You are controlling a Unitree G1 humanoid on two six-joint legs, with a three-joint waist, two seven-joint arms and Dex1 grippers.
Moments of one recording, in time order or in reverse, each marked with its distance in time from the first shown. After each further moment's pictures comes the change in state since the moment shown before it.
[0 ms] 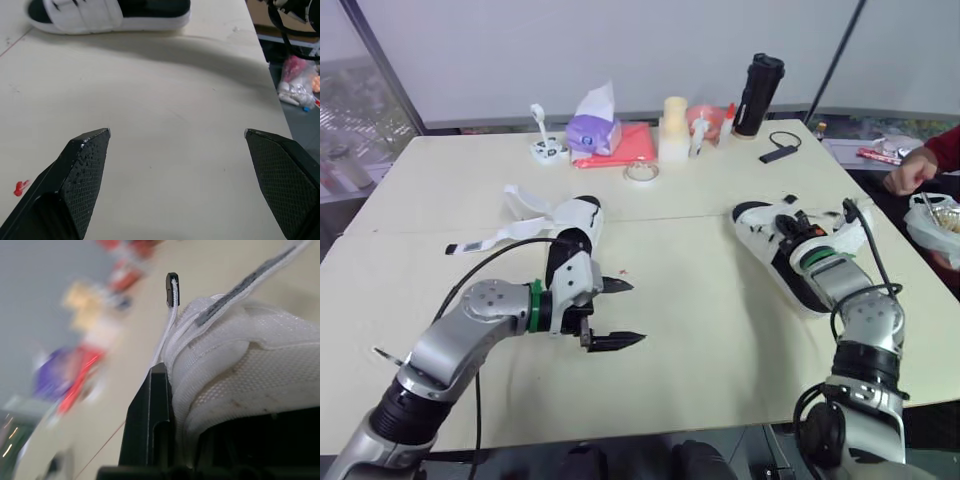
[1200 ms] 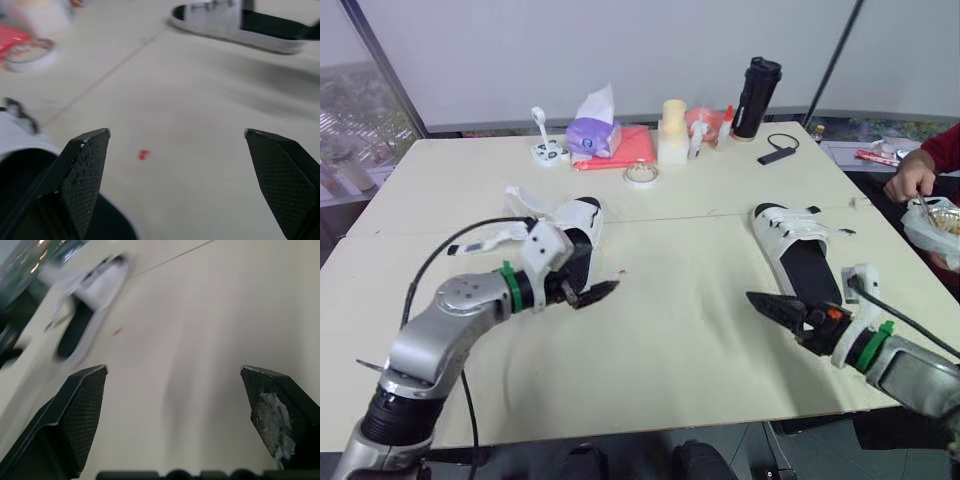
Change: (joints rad) left arm -0.048 -0.034 0.166 0.055 0.119 0.060 0.349; right arm 0.700 -0.455 0.137 -0.859 0.372 0.464 0.503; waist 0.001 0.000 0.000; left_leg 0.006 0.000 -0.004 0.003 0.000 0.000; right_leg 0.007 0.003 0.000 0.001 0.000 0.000
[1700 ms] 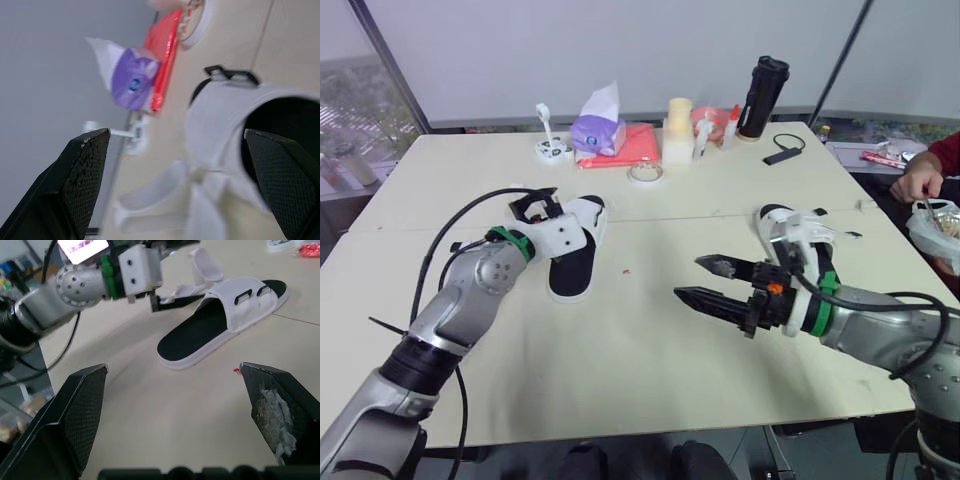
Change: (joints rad) left arm -0.187 0.106 -0.331 0.353 0.819 -0.477 0.281; right arm -0.367 -0.020 0.305 -0.074 -0.128 -0.080 0.090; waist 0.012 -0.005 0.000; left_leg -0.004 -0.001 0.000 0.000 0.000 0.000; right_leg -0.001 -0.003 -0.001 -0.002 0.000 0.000
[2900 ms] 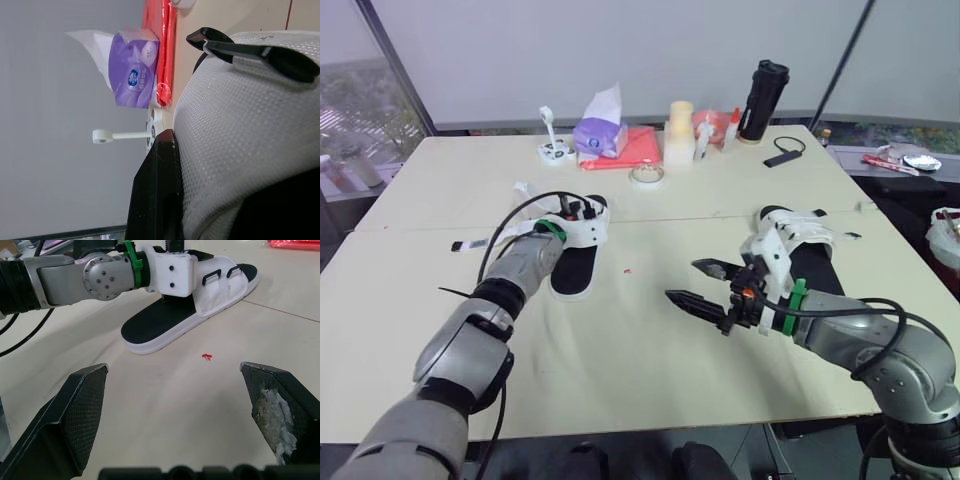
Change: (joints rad) left arm -0.422 -0.301 -0.143 1.021 0.283 -0.394 0.385; right arm 0.037 0.118 0.093 0.030 -0.308 -0.055 0.017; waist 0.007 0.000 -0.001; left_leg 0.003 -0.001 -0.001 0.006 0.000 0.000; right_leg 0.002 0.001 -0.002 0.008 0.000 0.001
